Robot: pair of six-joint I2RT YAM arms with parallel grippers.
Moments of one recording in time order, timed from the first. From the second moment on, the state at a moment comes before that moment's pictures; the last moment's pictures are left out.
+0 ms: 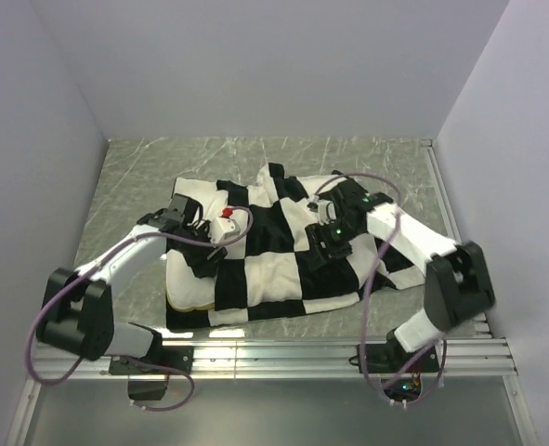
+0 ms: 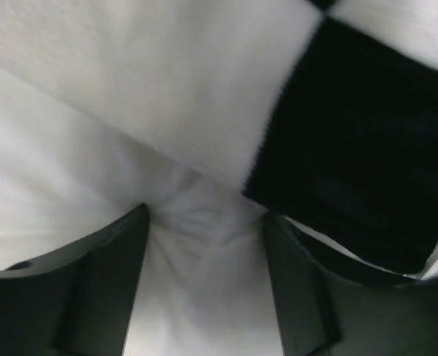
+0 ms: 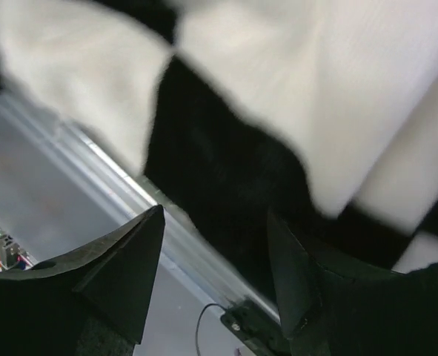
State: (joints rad) left arm -0.32 1.33 0.85 -0.71 0.42 0.67; right arm 0.41 1.47 1.05 -0.85 -0.53 0.01
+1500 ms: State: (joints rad) left arm -0.28 1.68 1.02 -0.50 0.63 0.18; right arm 0.57 1.67 1.24 -0.60 -0.56 0.20
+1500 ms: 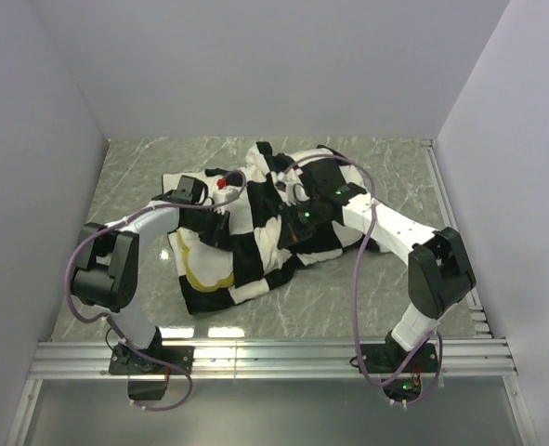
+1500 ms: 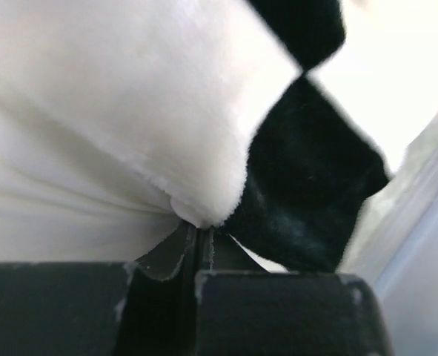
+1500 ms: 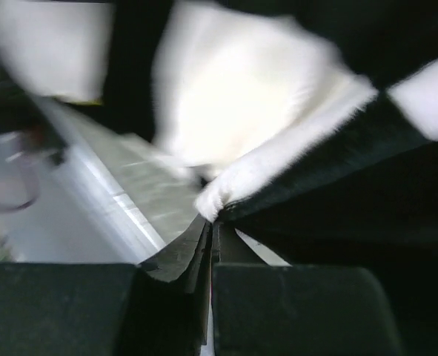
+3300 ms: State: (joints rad) left arm -0.26 1.63 0.96 -0.38 0.89 0.07; right arm 0.58 1.76 1.42 -0.36 -1.14 0.55
